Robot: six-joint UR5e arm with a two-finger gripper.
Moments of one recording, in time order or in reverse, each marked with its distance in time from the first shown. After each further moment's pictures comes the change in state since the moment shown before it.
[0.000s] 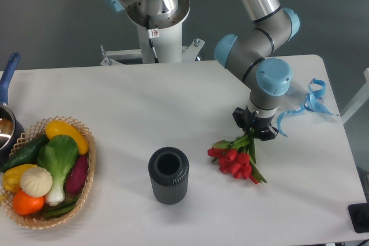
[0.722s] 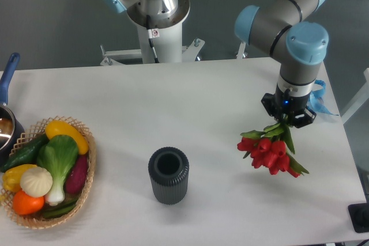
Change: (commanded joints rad) arm 0.029 0.045 0.218 -0.206 0.014 0.009
